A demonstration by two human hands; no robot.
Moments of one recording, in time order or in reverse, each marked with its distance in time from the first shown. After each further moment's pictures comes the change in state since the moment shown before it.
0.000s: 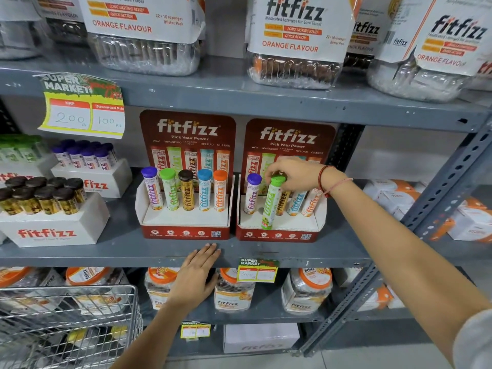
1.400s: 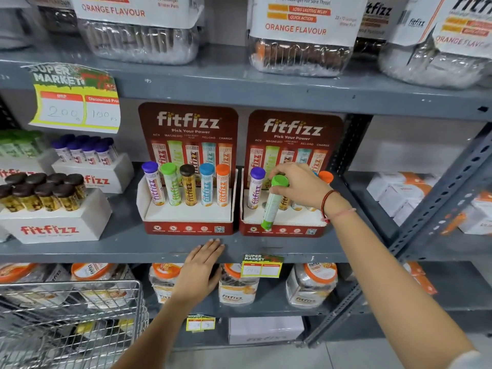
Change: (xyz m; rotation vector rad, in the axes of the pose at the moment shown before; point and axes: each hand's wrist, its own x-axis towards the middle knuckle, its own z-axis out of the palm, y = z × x) left_hand 0.000 0.004 -0.006 0.037 0.046 0.041; right_hand -0.016 -0.014 0.042 0.184 0.317 0.118
